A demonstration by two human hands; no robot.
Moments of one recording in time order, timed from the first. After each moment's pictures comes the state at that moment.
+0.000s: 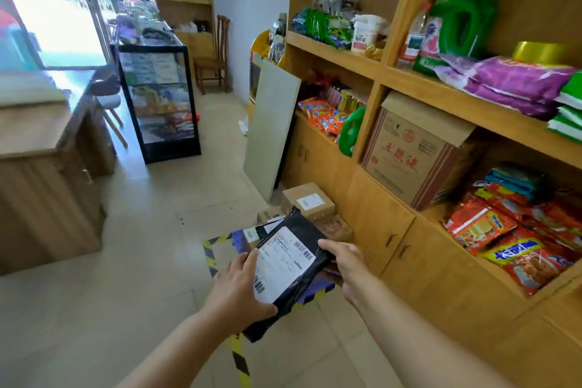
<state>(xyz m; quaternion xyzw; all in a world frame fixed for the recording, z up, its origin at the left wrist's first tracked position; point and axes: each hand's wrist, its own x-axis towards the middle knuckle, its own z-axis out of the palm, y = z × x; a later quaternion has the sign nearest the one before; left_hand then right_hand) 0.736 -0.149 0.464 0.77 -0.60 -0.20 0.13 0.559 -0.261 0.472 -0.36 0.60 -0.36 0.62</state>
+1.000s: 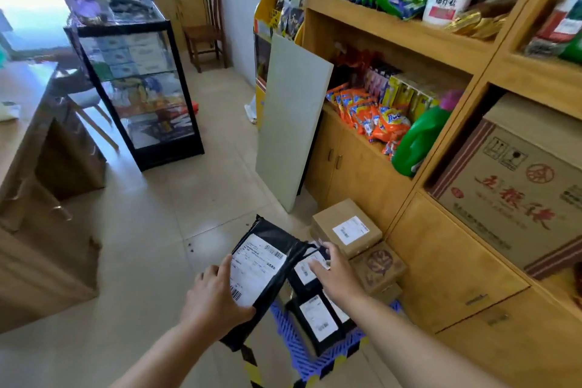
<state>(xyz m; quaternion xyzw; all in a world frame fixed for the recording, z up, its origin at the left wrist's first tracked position) 1.008 -0.483 0.424 0.82 -0.53 -0.20 0.07 0.800 -0.593 0.396 -0.64 0.59 -0.15 0.46</state>
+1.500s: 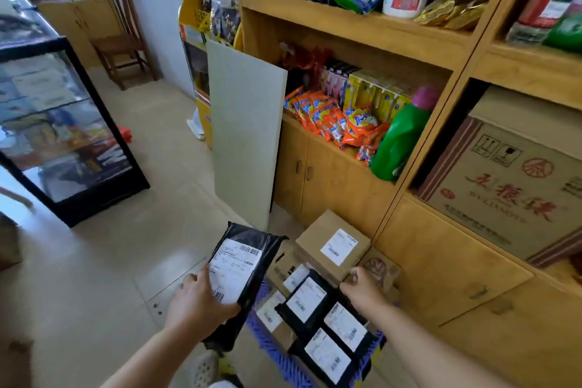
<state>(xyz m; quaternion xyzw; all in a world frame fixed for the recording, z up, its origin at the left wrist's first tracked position) 1.103 -0.680 0.394 0.80 -0.55 -0.24 0.03 0.807 -0.722 0.347 -0.48 0.74 -0.13 0.45</state>
